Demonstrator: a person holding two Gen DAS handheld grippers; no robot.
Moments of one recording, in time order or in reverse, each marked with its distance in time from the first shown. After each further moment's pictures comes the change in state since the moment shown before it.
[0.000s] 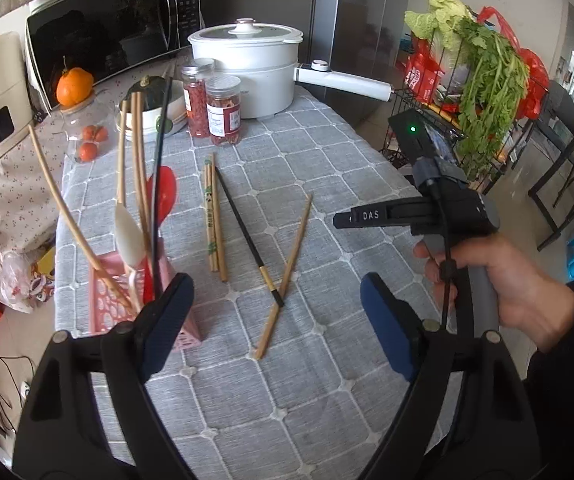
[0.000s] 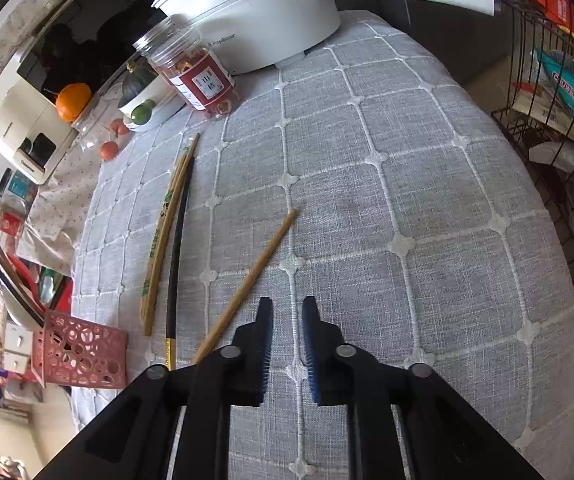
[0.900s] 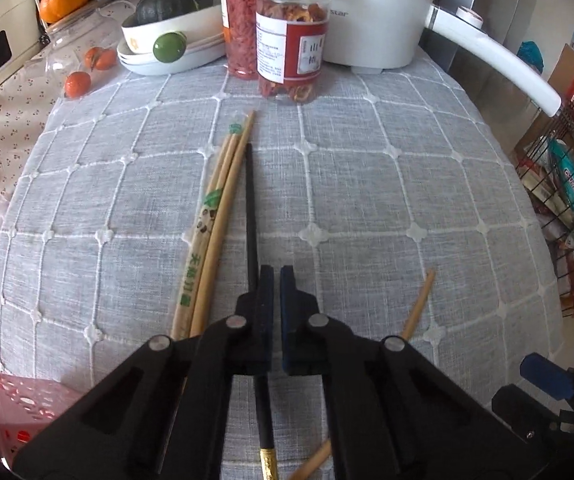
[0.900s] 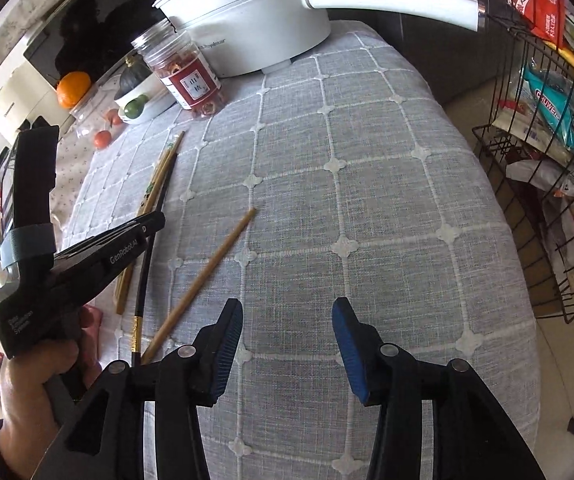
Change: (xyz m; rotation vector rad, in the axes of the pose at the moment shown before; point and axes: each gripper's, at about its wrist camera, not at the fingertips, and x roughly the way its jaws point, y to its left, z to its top) left arm 0.199 0.022 0.057 -0.251 0.175 0.210; right arm -0.017 -0.021 -0.001 -0.081 -0.013 -0.051
